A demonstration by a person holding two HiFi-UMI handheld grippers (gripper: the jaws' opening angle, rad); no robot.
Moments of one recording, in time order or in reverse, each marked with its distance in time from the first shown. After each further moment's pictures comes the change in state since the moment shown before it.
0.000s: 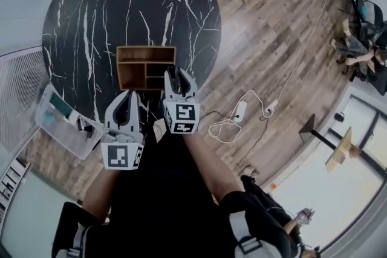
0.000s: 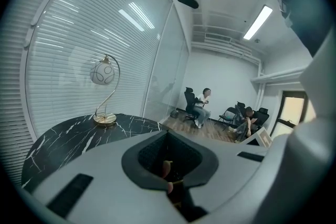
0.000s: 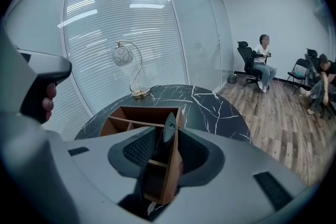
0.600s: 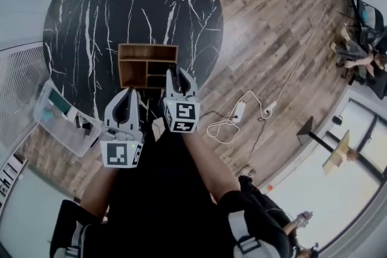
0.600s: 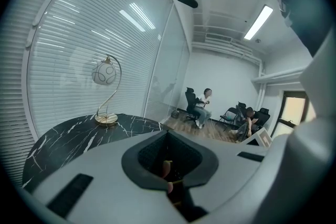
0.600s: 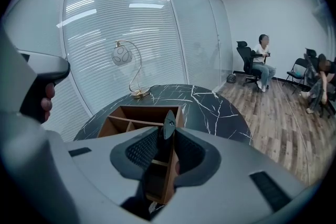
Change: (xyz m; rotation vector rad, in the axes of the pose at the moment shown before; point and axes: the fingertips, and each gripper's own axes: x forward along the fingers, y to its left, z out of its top) left arm -0.003 0.004 -0.003 -0.011 0.005 0.012; right arm 0.002 -0.001 -0.004 -0.002 -0.003 -0.011
